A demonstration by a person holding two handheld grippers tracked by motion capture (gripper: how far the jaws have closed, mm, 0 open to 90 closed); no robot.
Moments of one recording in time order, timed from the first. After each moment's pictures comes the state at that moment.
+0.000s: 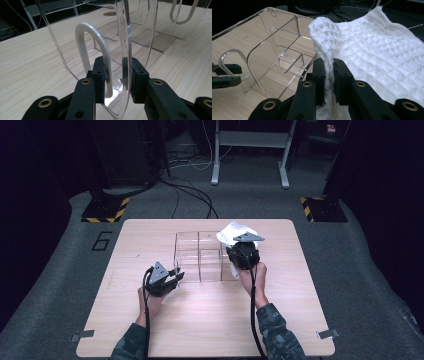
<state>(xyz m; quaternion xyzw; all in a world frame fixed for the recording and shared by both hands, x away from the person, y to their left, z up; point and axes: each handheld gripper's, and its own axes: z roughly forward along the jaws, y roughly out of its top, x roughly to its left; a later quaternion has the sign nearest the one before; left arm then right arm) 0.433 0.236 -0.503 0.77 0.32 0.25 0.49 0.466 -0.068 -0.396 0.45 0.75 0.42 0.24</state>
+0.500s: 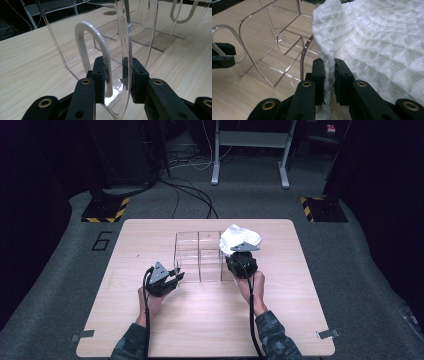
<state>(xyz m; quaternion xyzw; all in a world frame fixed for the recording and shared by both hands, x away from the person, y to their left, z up) 0.433 0.235 -0.504 0.77 0.32 0.25 0.49 0.455 -0.065 -0.424 0.45 0.76 0.39 0.24</state>
